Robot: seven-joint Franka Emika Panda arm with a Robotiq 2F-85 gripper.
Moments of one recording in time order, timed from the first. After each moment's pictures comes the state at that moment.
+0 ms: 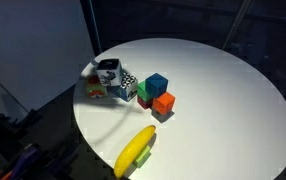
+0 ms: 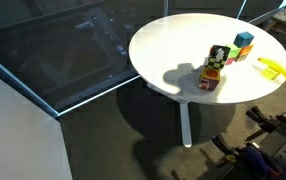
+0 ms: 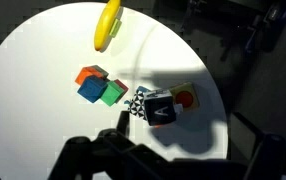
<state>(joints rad) -0.04 -0.30 -0.12 -2.04 -0.21 1.68 -0.40</state>
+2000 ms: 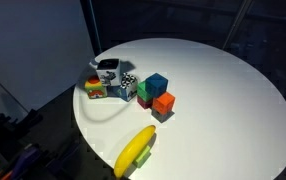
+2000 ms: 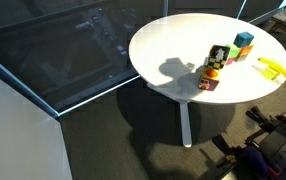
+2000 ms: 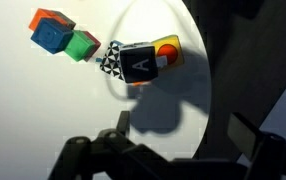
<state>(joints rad) -0.03 -0.11 -0.12 -2.01 -0.03 1.91 -0.46</state>
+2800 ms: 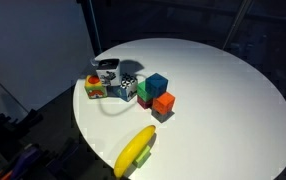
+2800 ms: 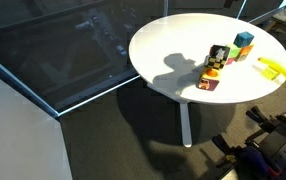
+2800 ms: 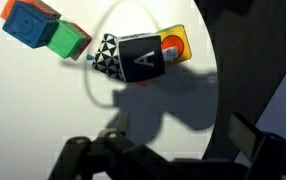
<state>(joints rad) -0.07 0.06 -0.12 -1.96 0.05 1.98 -0.52</state>
